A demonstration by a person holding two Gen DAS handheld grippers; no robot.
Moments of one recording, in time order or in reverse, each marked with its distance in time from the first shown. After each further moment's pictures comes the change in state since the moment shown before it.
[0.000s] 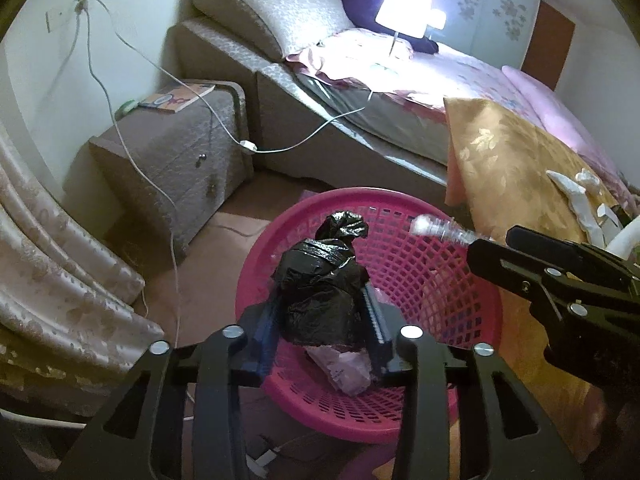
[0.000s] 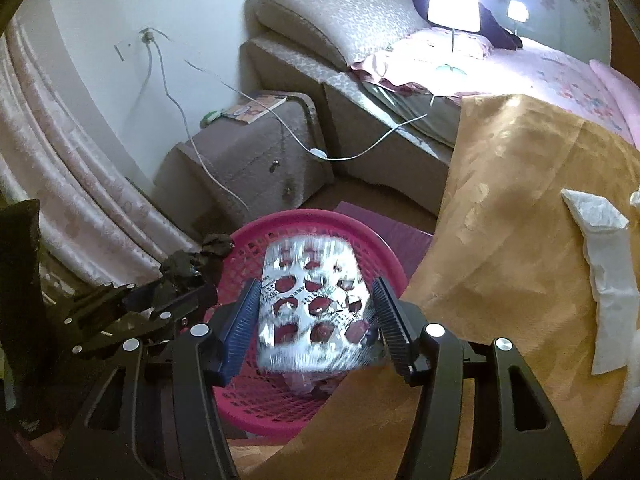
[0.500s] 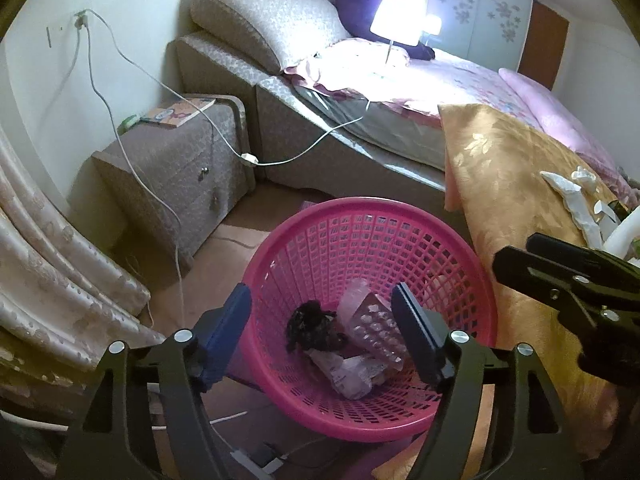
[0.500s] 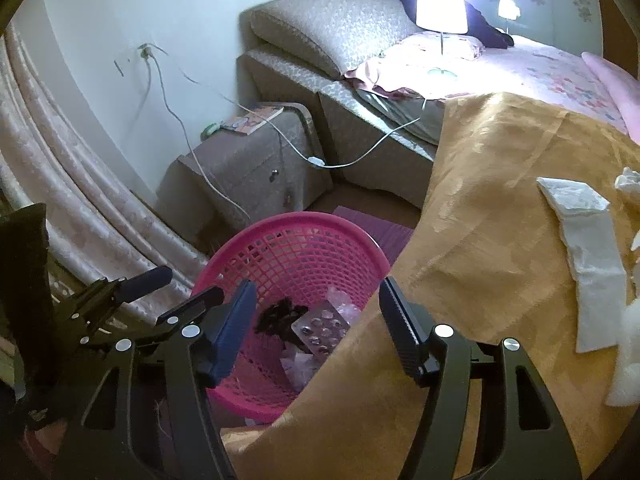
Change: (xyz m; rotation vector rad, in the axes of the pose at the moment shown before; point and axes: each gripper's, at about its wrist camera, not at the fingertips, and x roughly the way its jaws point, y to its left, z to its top) left arm -0.009 -0.008 0.001 0.028 -0.042 0.023; right arm -0.023 -0.012 -0.010 0.033 -0.046 0.007
